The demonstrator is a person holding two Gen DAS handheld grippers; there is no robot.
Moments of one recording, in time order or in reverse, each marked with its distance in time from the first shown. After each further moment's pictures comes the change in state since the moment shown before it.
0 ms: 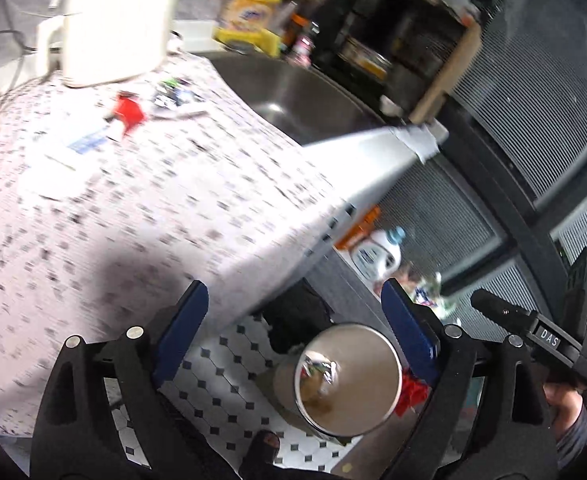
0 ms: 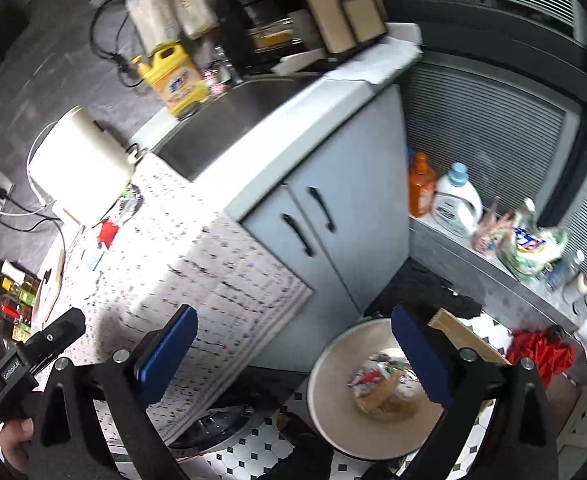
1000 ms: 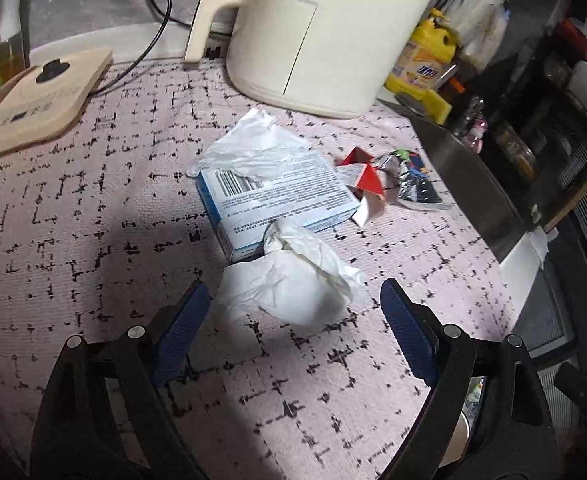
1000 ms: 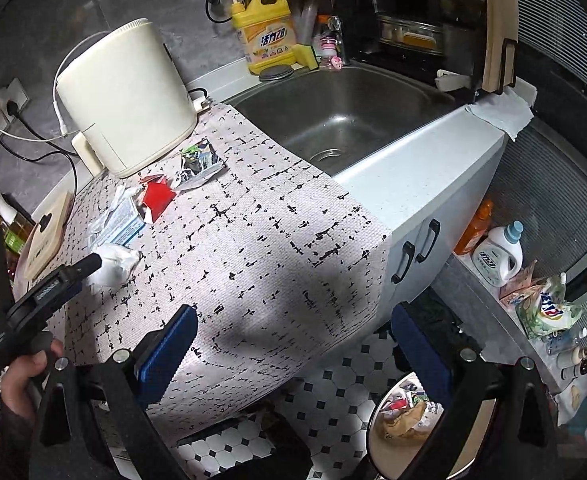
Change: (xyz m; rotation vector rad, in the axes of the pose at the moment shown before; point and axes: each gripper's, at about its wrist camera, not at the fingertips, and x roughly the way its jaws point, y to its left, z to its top) left arm 0.022 0.197 0.061 -0.240 -0.084 0.246; right arm 0.073 0.182 0.019 -0.248 0.061 -0.049
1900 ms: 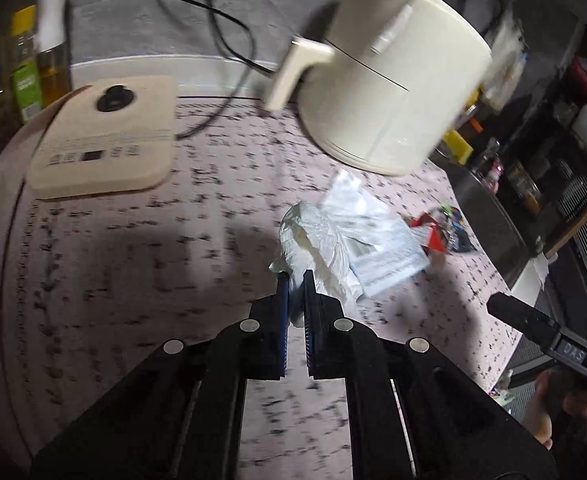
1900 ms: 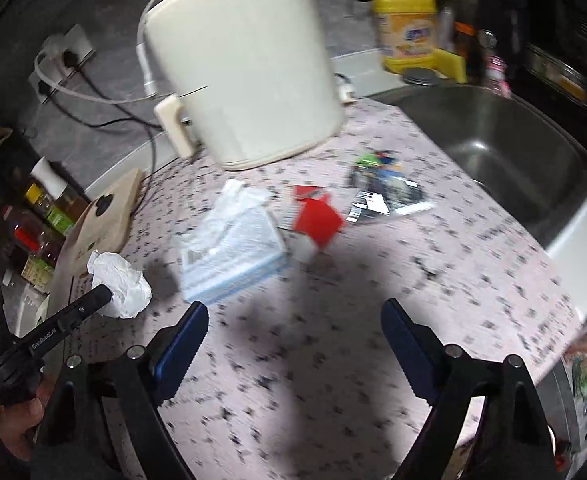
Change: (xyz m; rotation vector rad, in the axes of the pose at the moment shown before) left arm -0.065 0.113 0.043 -0.031 -0.066 0.005; right arm 0.075 0.181 0.047 -0.184 0.024 0.226
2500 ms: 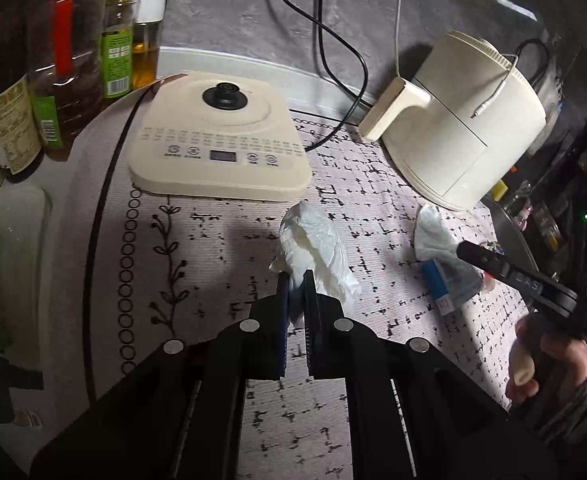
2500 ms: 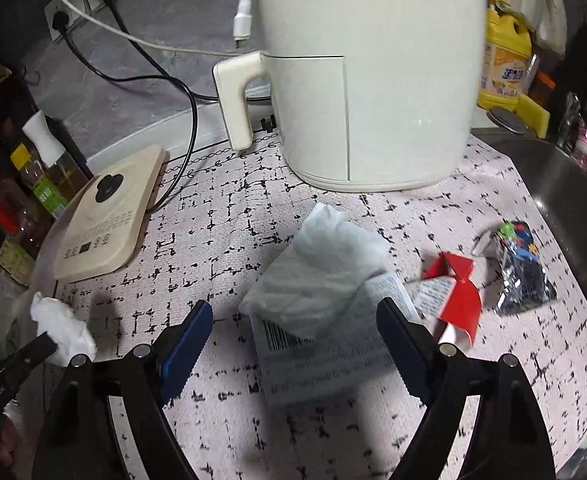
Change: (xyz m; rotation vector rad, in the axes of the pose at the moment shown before) left arm -0.029 0.101 0.003 -0.109 -0.034 0.051; right arm 0.091 0.100 0.045 -0.171 0.021 -0.050
